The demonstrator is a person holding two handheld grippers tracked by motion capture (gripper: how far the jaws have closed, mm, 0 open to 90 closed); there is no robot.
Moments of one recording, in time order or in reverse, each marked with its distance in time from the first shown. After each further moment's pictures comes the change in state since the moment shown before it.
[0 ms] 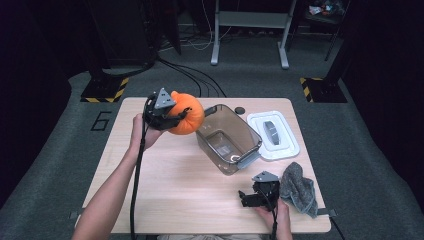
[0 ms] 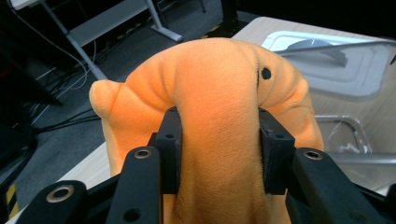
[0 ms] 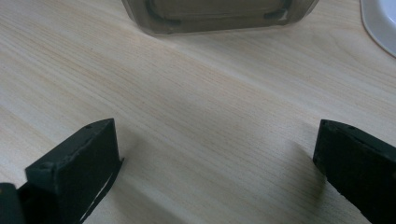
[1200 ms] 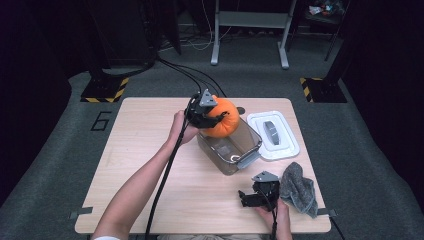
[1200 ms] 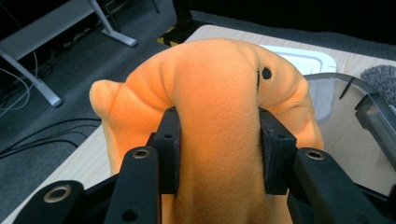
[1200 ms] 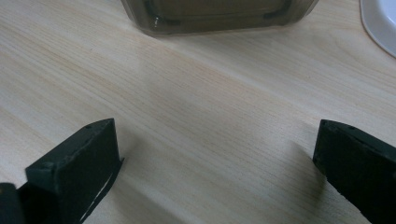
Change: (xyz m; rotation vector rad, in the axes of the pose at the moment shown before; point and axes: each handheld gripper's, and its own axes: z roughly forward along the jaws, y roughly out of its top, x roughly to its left) left arm -0.053 0.036 0.084 0.025 -0.167 0.060; right arm 0.000 0.000 0.000 0.002 -0.001 0.001
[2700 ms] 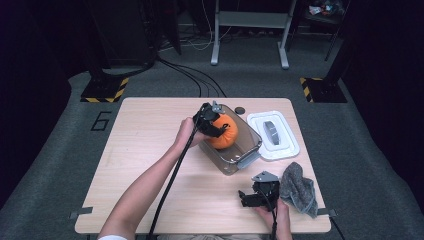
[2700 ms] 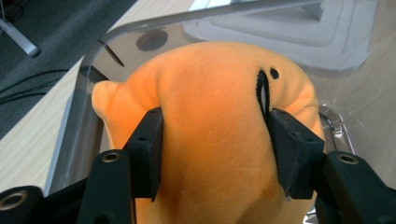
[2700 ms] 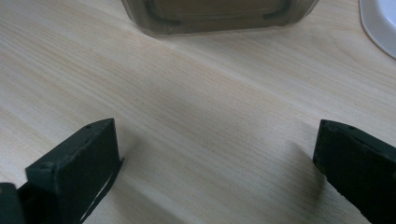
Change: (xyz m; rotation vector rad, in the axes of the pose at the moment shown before) left arm 0.000 -0.024 0.055 0.228 -0.030 -0.029; right arm 0.001 0.000 -0.001 0.003 0.006 0.001
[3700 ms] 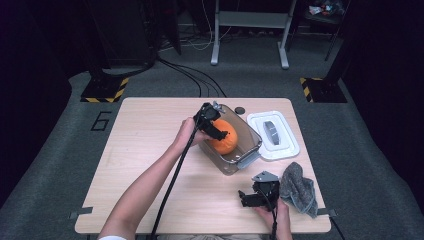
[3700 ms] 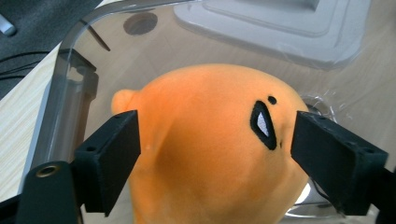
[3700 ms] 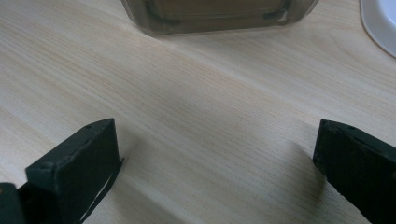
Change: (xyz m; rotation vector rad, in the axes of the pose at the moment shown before) left arm 0.005 0.002 0.000 0.029 -0.057 -0.054; right arm 0.000 0.000 0.001 -0.002 -0.006 0.003
